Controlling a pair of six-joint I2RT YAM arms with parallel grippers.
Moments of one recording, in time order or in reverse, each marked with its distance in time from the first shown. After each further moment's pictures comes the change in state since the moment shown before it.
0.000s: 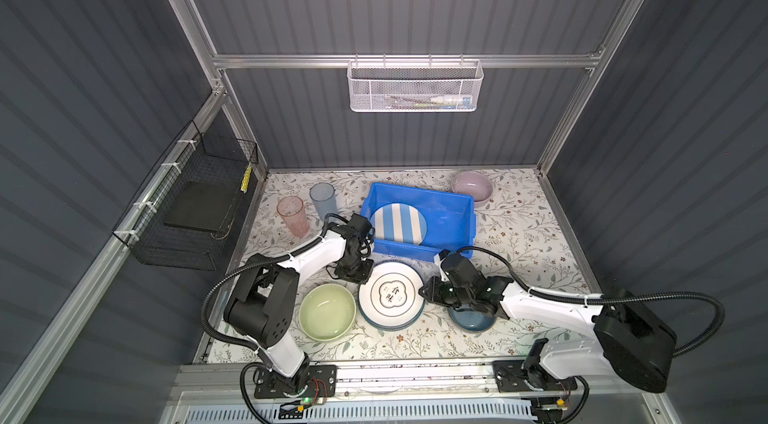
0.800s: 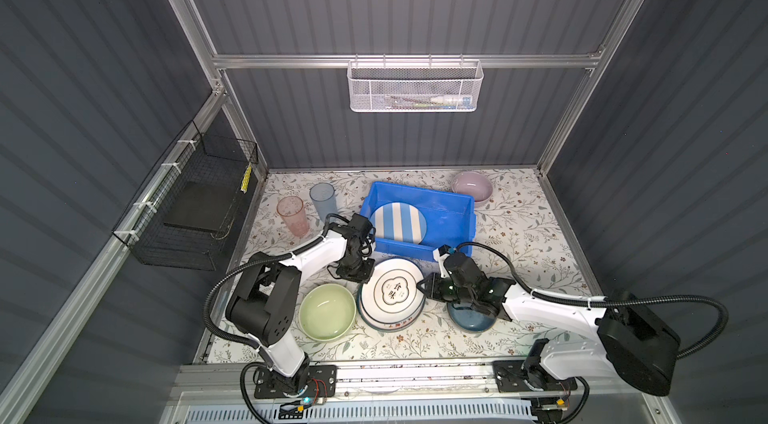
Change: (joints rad) left arm 0.000 0.012 0.000 0.026 0.023 -0.008; right arm -0.004 -0.011 -0.018 0.094 0.017 -0.003
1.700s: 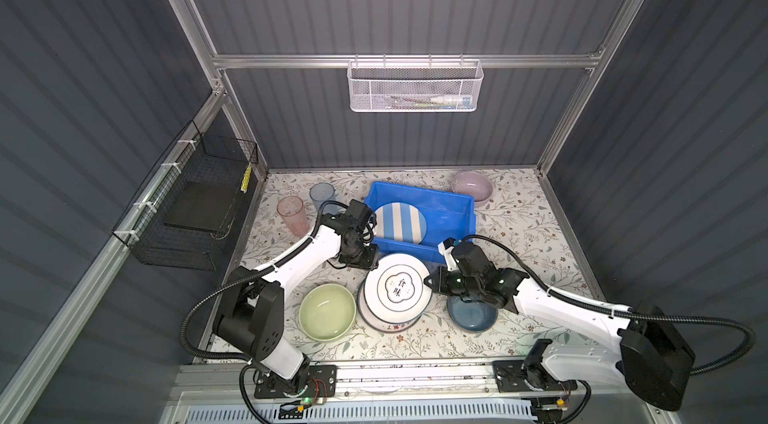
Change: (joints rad) left arm -0.009 -0.111 0.127 -0.053 -0.001 -0.062; right arm -0.091 -0.101 0.100 -0.238 -0.085 -0.122
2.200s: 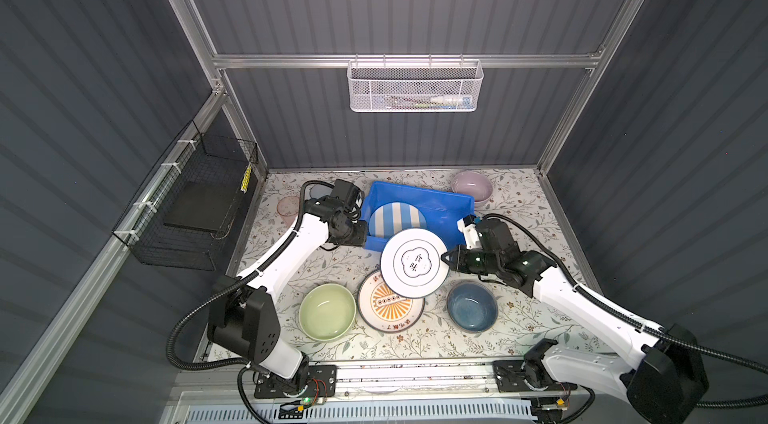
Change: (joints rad) left arm 0.080 0.000 0.172 -0.029 -0.153 -0.036; right arm -0.222 -0.068 0.169 -0.211 -0.037 -0.167
